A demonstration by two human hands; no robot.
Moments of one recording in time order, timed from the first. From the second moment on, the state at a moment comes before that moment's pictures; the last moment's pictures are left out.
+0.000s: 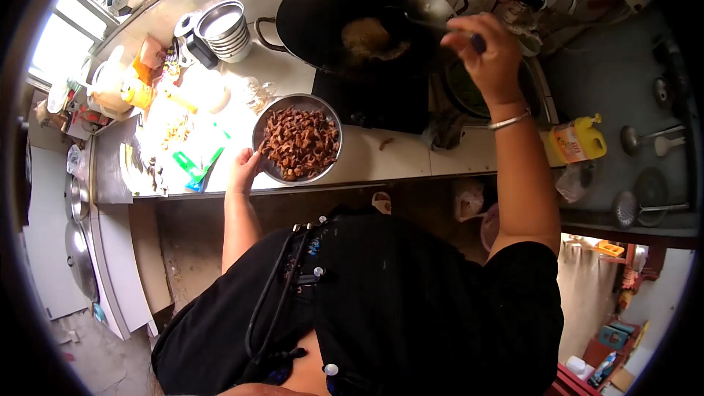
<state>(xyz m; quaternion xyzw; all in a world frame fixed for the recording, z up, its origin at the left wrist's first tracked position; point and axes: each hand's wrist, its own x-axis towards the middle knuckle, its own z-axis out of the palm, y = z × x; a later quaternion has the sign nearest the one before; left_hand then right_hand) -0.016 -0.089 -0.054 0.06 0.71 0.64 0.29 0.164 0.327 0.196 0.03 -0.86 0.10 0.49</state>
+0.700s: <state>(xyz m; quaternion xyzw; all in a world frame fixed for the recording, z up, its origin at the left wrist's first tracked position) -0.011 -0.134 -0.119 -0.03 0.80 0.53 0.28 0.260 0.311 0.007 -0.23 -0.88 0.37 0.21</state>
